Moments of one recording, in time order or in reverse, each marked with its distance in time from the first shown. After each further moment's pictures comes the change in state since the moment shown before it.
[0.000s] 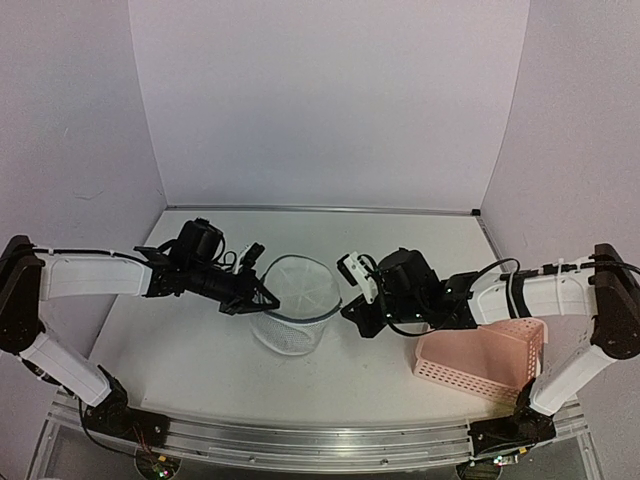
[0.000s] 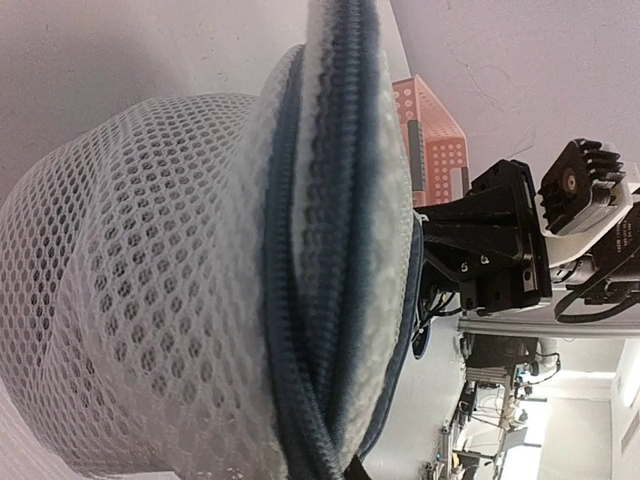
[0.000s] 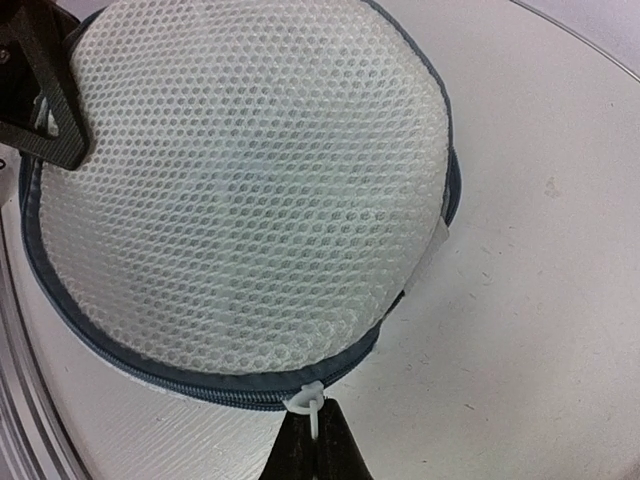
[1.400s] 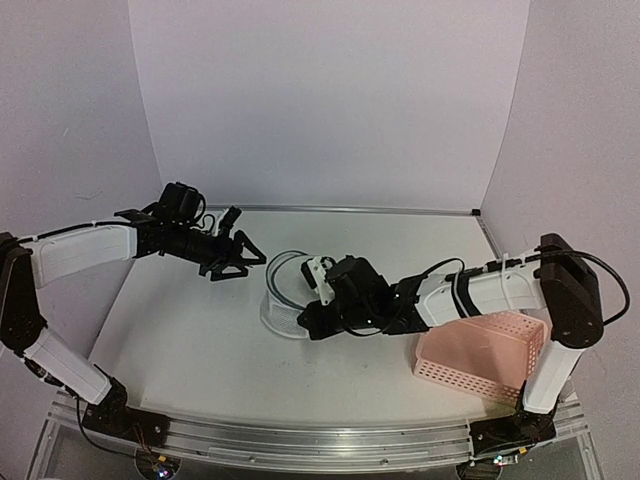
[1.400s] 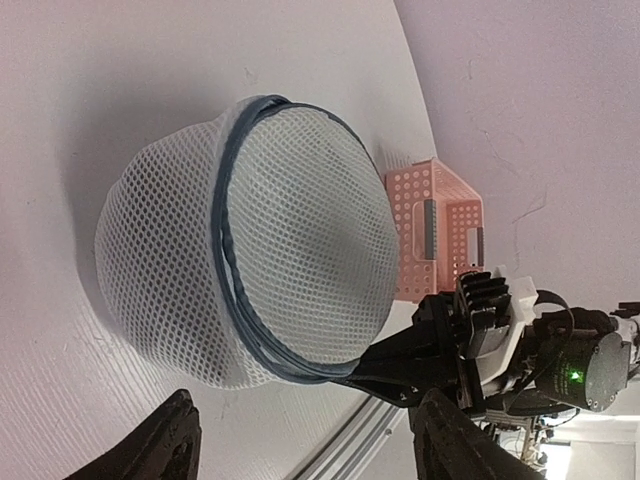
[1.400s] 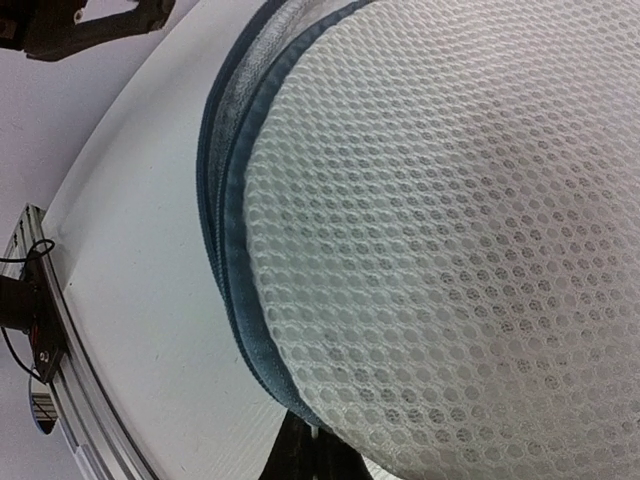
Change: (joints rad) left arm 0.183 0.018 0.239 -0.295 -0.012 0.162; right arm 0.127 0.270 0.232 0.040 -0.004 0.375
